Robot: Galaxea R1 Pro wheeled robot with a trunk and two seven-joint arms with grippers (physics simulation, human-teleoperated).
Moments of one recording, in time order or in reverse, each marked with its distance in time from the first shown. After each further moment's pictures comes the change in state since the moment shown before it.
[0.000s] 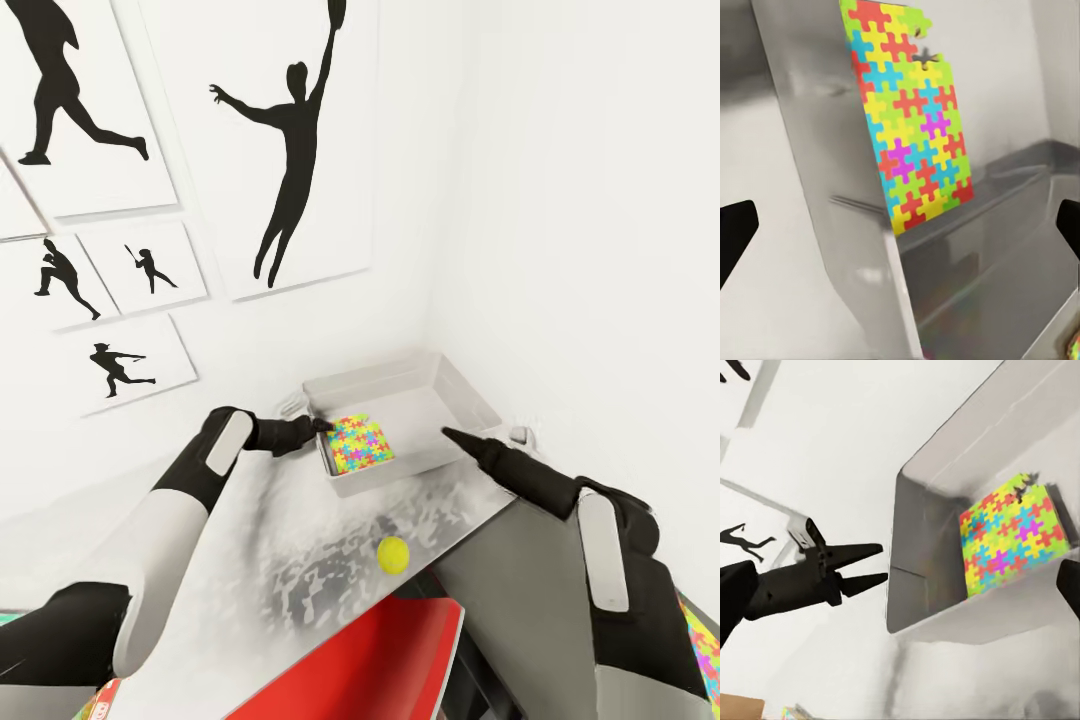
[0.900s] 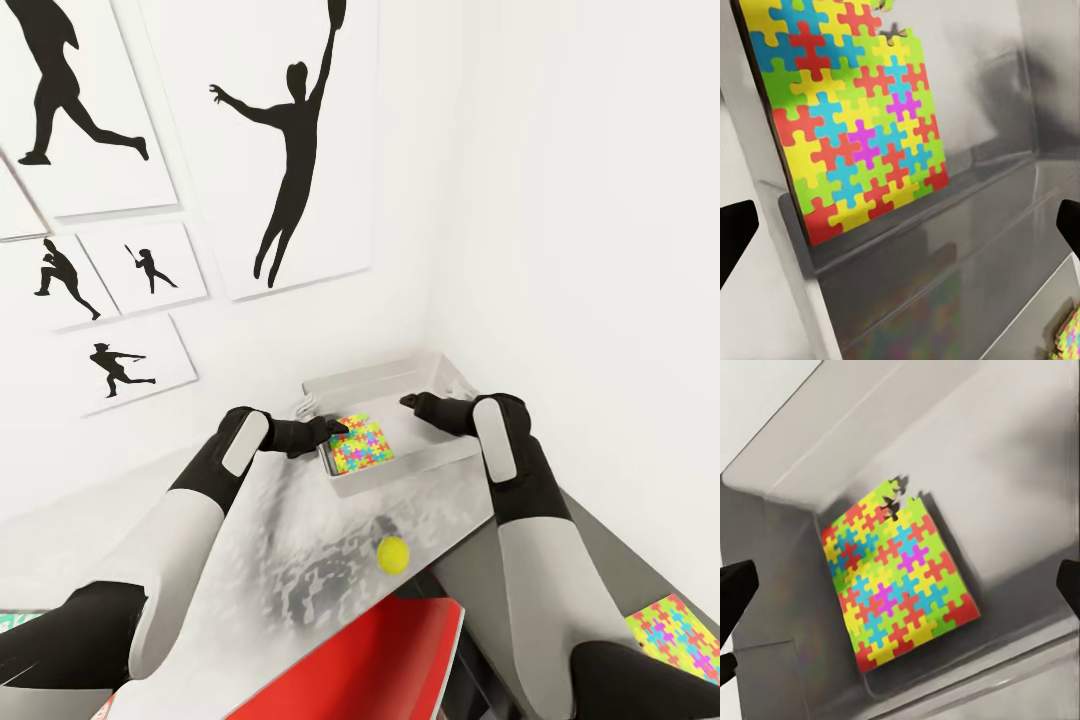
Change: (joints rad) left arm -0.002 -0.056 -0.001 0.006 -0.010 -0.001 0.022; right arm -0.409 0.131 0.183 0.446 0.012 -0.069 -0.761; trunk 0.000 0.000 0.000
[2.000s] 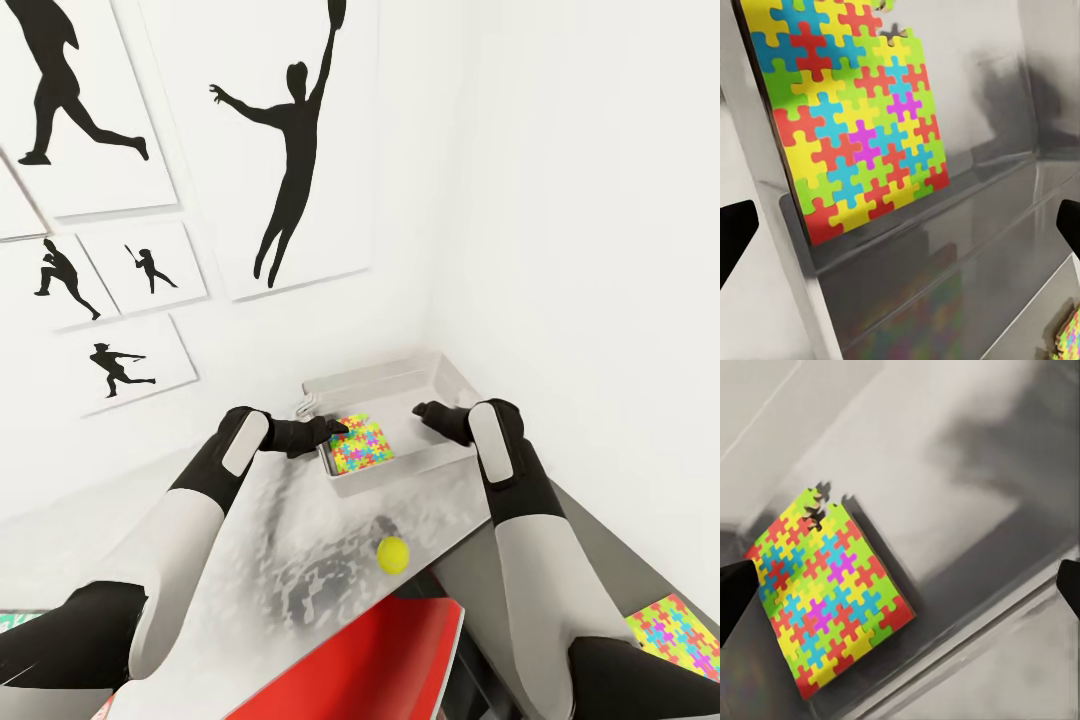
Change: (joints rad) left arm 0.000 0.000 0.001 0.000 0.000 0.000 0.002; right arm -0.008 0.000 -0.005 0.077 -0.063 -0.093 -0.210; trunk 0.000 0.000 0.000
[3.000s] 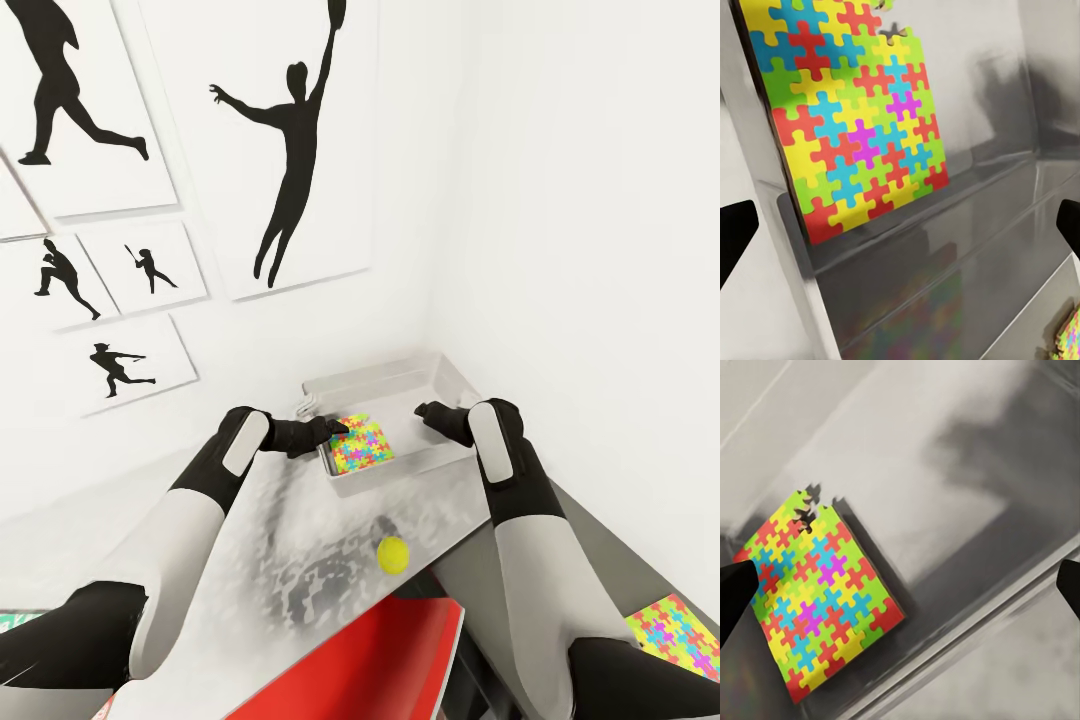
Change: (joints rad) left arm 0.000 -0.001 0.000 0.000 -0.002 0.000 0.000; right arm 0.001 0.000 0.006 -0.006 -0.004 -0.002 -0.031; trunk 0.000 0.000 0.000
